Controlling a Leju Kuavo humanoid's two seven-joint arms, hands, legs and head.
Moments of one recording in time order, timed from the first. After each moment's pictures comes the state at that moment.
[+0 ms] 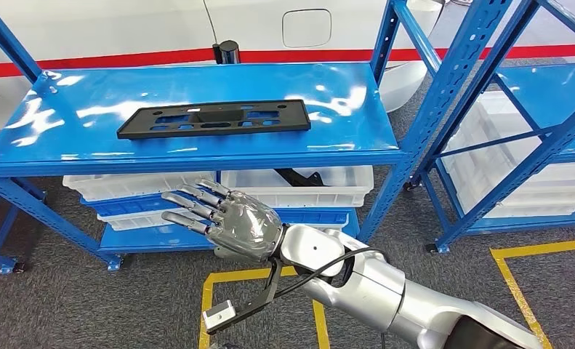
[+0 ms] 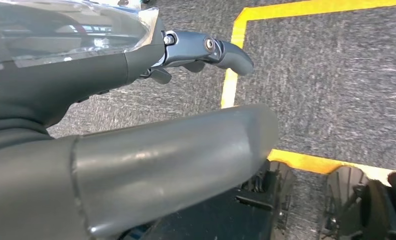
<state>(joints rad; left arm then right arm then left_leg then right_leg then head) -0.19 -0.12 -0.56 -0.24 -0.96 -0.15 -0.11 -0.66 -0.14 1.10 -1.10 0.95 -0.23 -0.23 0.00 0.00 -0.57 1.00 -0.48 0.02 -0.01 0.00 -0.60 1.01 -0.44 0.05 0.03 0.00</state>
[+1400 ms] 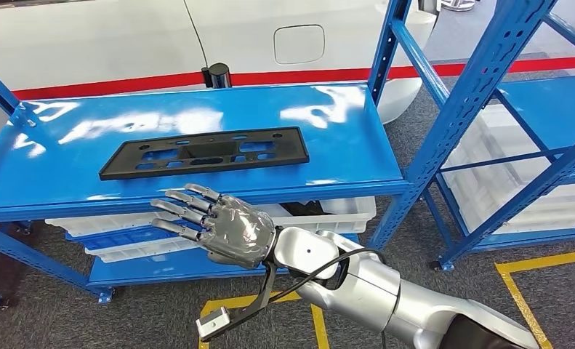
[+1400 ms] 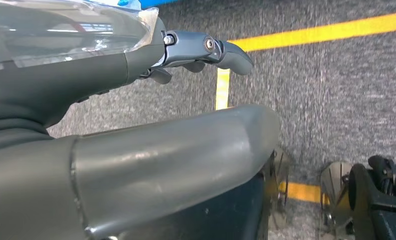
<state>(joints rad) -0.19 -0.12 -0.60 -0.23 -0.98 -0.19 -0.14 -0.66 -0.12 1.12 -1.11 0.97 -0.22 -0.23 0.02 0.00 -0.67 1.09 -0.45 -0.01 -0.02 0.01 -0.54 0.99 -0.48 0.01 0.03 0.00</state>
